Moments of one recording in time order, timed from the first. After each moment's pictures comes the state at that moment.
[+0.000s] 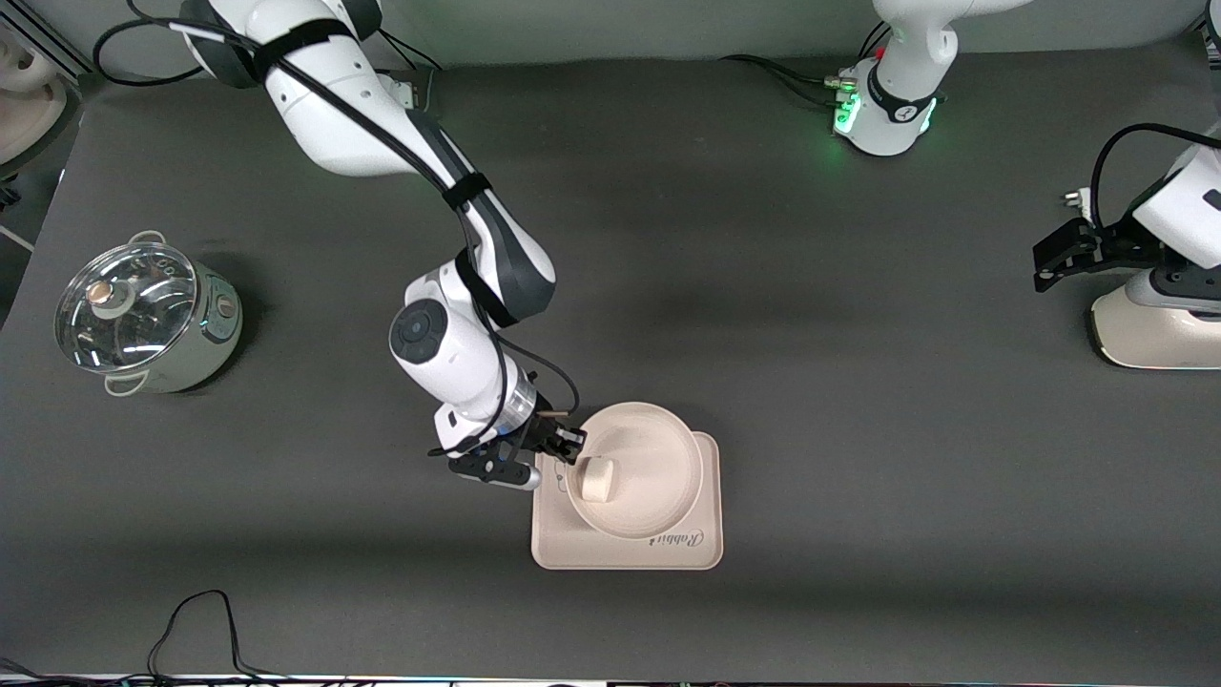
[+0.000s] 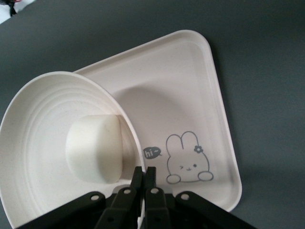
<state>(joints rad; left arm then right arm) 0.13 -0.01 -0.18 -1.63 0.02 1.66 0.07 0.58 0.86 -0.07 -1.37 0.35 2.56 0.55</state>
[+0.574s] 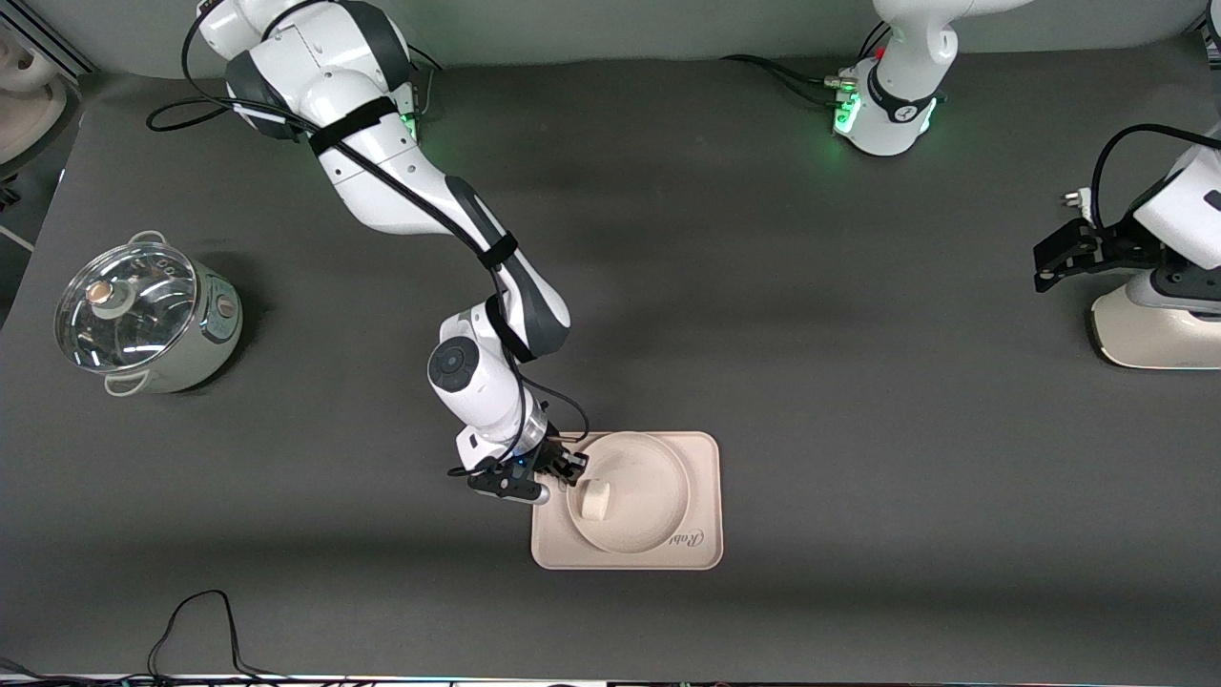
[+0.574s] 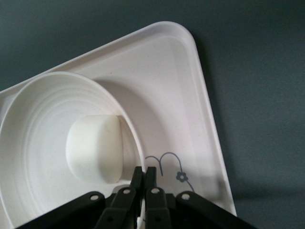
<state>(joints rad) 0.13 -0.01 -0.18 -1.63 0.02 1.66 0.07 0.58 0.96 -0.07 -1.36 0.35 2.69 0.54</state>
